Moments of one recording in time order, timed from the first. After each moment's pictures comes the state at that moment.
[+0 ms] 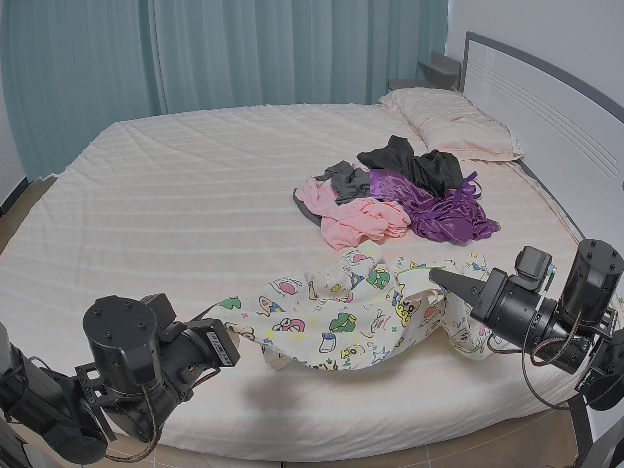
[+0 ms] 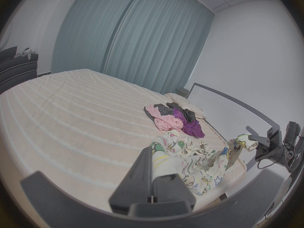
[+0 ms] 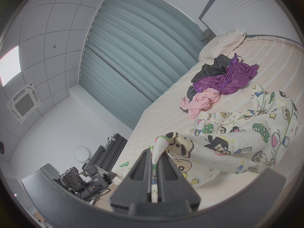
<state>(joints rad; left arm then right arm) -0.75 1.67 -0.30 -1.09 0.51 -0.53 0.61 1.59 -0.35 -1.15 0.04 0.77</state>
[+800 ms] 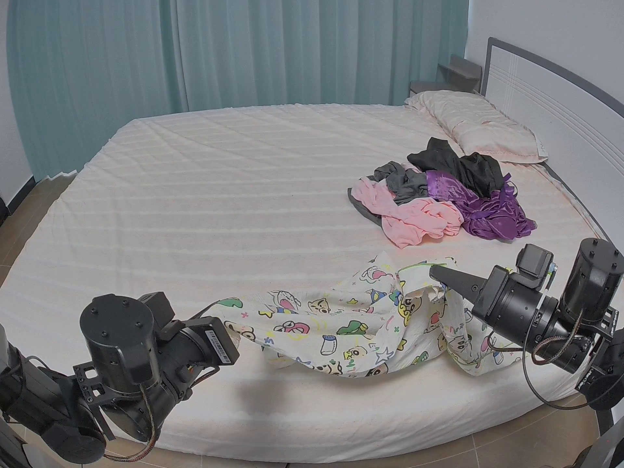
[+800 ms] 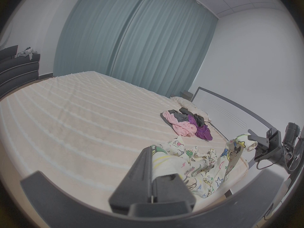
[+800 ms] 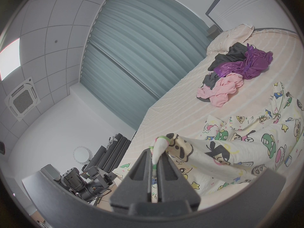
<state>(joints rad) -0.75 1.66 -0.31 -1.09 0.51 -0.53 0.61 1.59 -0.35 -1.17 0.04 0.77</state>
